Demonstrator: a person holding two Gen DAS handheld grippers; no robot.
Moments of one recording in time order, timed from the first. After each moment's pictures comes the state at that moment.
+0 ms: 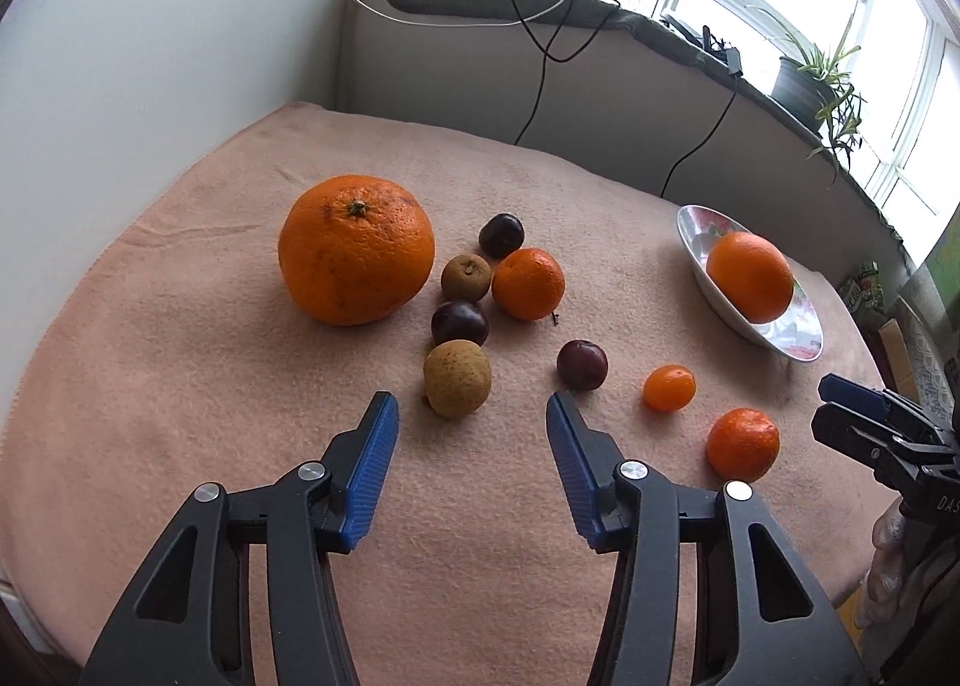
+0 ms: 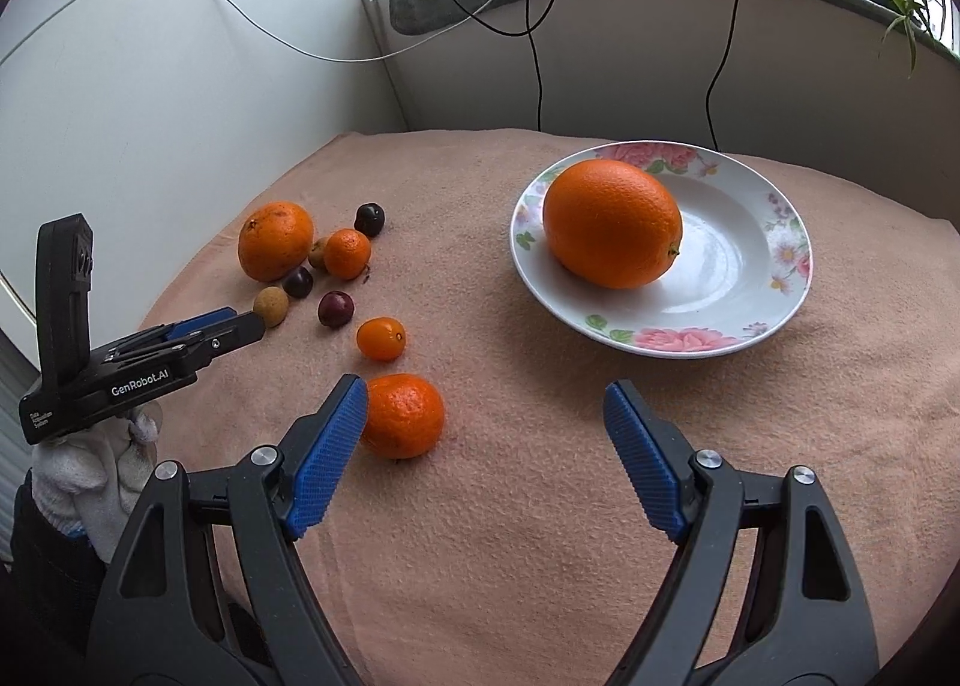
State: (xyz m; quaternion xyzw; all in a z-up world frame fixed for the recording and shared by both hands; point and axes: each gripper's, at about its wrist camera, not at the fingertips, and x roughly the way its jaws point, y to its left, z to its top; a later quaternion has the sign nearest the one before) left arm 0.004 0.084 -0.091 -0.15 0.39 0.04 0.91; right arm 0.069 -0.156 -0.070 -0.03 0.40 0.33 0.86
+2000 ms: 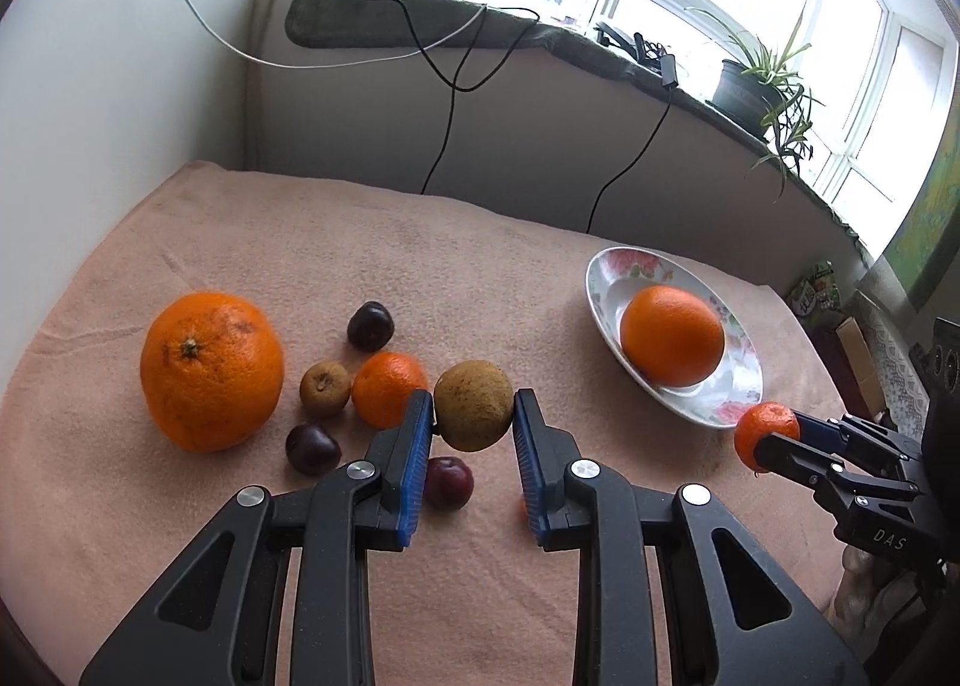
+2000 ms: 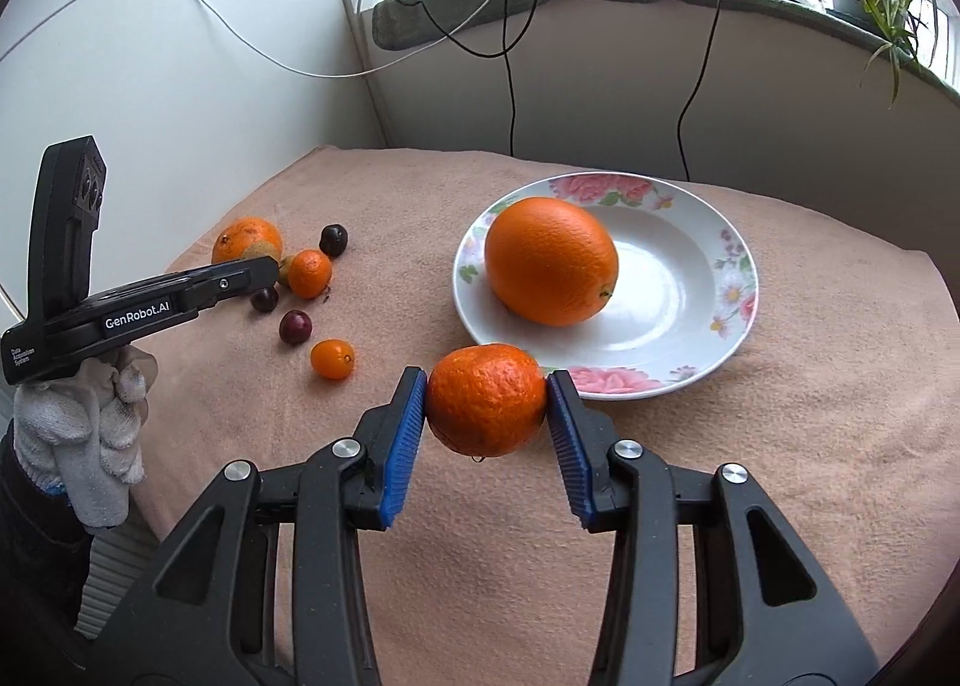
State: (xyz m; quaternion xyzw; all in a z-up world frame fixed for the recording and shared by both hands) left arm 0.060 0.050 -0.059 -0.14 0.37 -0.03 0.92; right arm 0.091 -0.185 -0.056 -0.04 0.38 0.30 0.87
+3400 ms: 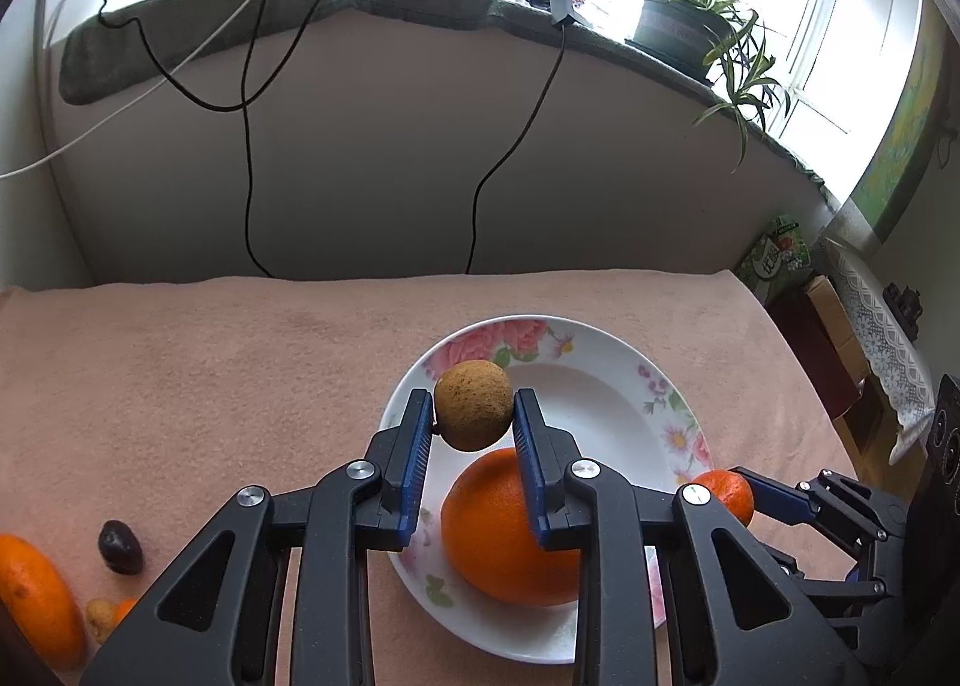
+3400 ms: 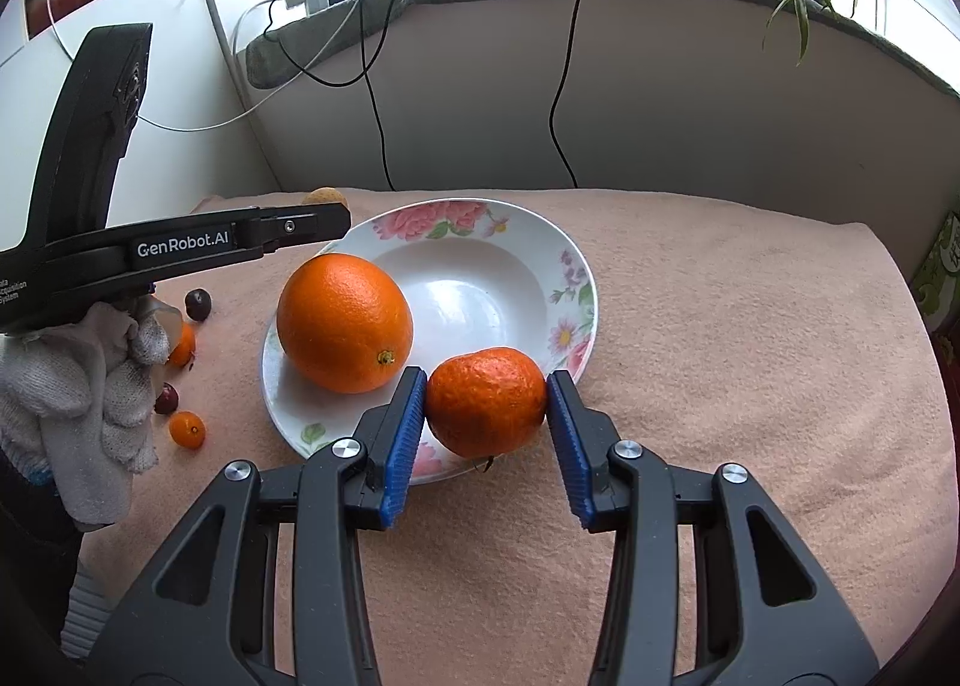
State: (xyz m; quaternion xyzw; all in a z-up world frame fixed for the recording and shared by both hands) left arm 0.188 -0.039 -0.051 -0.09 0.40 -0.12 0.90; right arm 0.155 -0.227 -0.072 -0.01 0.39 0.22 0.90
